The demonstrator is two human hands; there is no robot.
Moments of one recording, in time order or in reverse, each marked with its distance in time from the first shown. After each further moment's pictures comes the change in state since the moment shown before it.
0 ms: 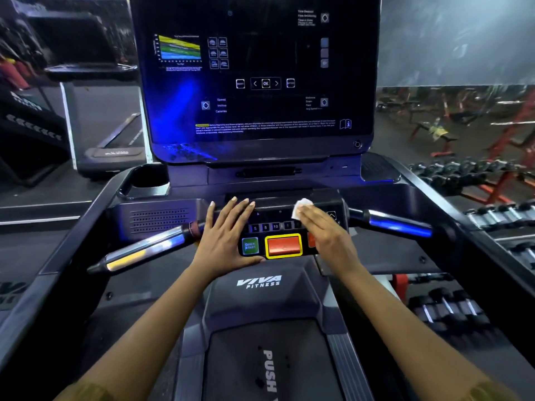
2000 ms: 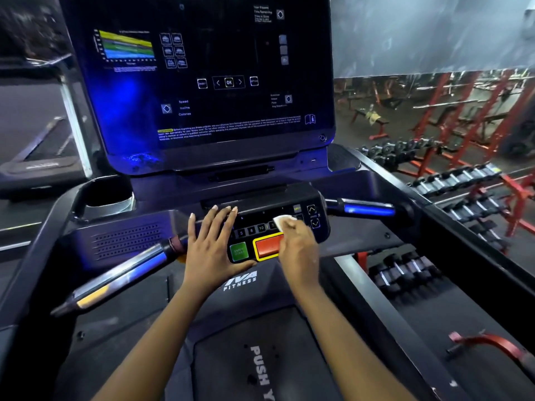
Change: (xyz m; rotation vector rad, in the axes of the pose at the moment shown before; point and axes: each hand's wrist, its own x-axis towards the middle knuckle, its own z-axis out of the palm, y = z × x) left_hand 0.000 0.001 0.003 -0.081 0.077 -0.007; right_hand 0.008 -0.090 0.008 -0.070 0.113 0.658
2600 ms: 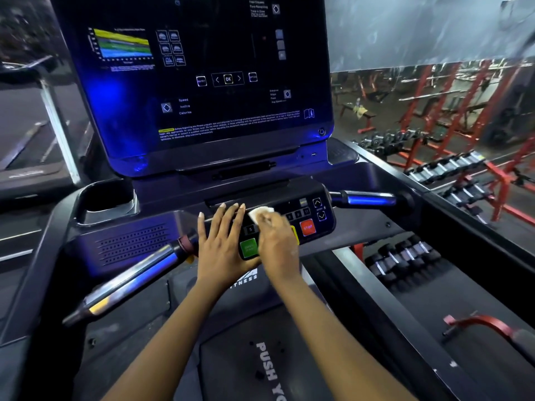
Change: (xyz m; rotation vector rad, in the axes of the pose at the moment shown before) left_hand 0.000 -0.001 0.001 -0.065 0.026 0.027; right_hand -0.002 -0.051 0.019 -0.002 0.028 -0.080
